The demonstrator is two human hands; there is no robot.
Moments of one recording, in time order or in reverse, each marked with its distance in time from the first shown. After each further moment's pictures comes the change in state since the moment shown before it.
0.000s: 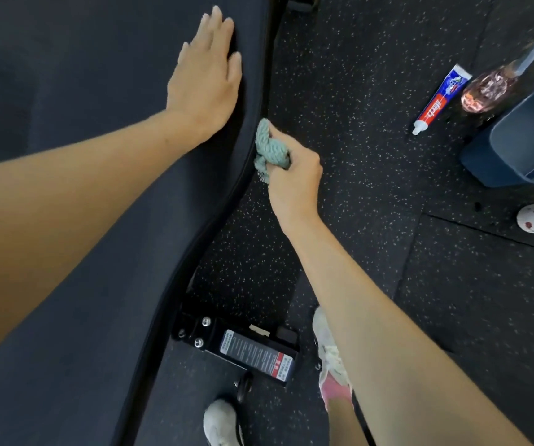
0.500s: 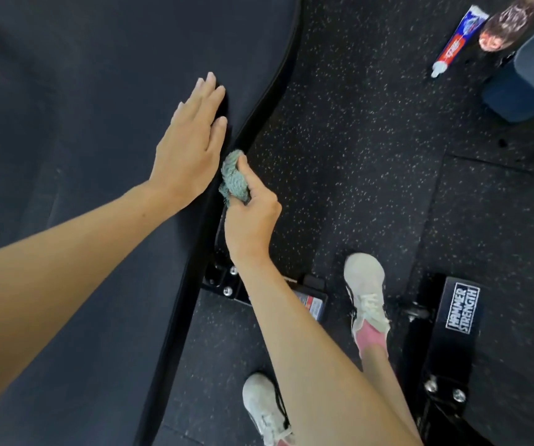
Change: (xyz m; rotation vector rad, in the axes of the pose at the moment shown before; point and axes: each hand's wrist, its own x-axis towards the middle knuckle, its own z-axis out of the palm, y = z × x) left_hand -0.222 -0.069 -0.004 -0.104 -0.057 0.083; right_hand -0.202 0.060 0.081 0.129 0.099 0.025
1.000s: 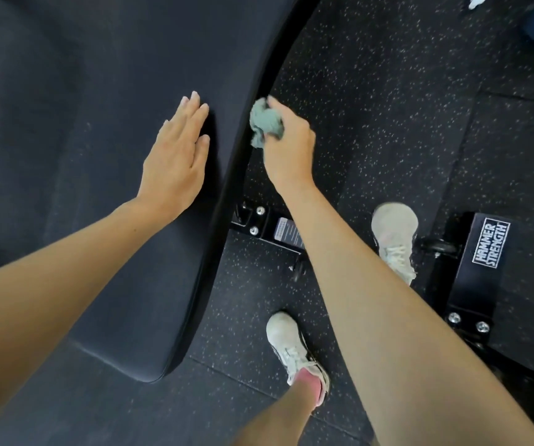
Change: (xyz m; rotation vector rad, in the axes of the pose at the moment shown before) left_hand -0.170 -0.046 -0.014 0.063 -0.019 -0.086; right_hand -0.055 0.021 -0.017 -0.262 -0.093 -0.075
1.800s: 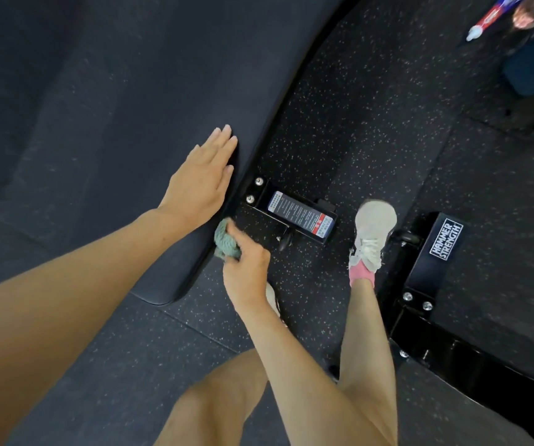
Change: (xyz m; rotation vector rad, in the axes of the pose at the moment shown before) left_hand -0.103 -0.012 0.001 -0.036 -0.154 0.006; right_hand -0.229 0.030 0.022 -0.109 -0.267 0.185
